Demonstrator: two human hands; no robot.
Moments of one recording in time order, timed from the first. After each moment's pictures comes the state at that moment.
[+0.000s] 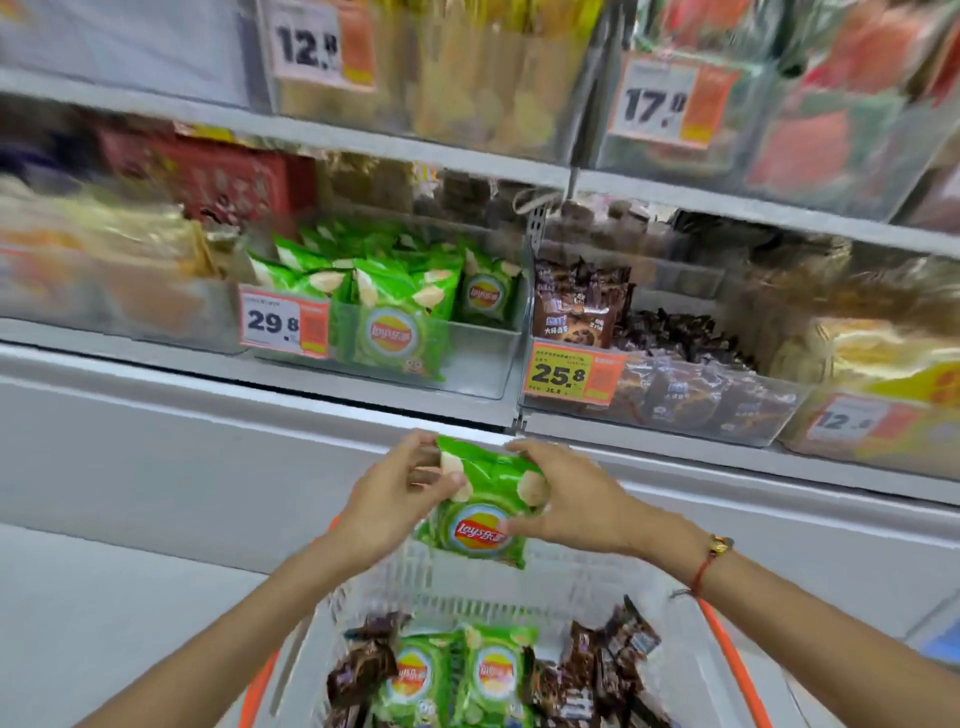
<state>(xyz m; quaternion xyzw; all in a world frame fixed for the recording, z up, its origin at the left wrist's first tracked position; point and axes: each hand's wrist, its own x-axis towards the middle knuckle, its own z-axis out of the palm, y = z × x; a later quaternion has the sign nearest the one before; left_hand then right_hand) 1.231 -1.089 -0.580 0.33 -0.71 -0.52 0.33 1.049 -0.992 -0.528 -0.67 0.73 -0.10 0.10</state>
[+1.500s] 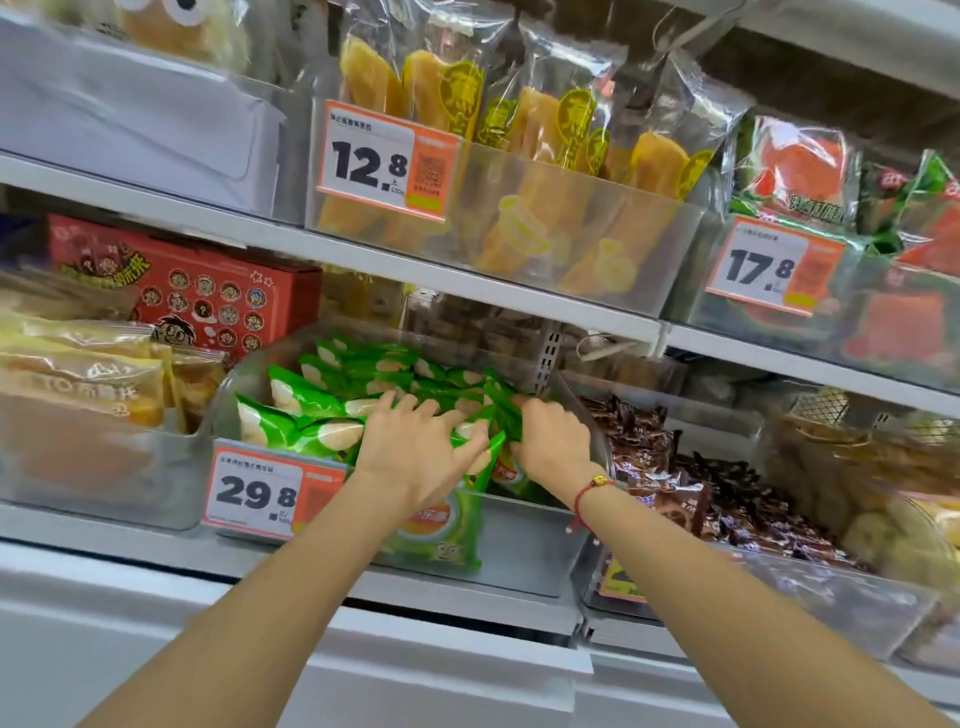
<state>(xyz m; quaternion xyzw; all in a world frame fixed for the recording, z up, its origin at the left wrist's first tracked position) 1.179 -1.293 -0.466 0.38 -0.88 0.12 0.26 1.039 -1.238 -0.438 -0.51 0.84 -0.09 -0.17</state>
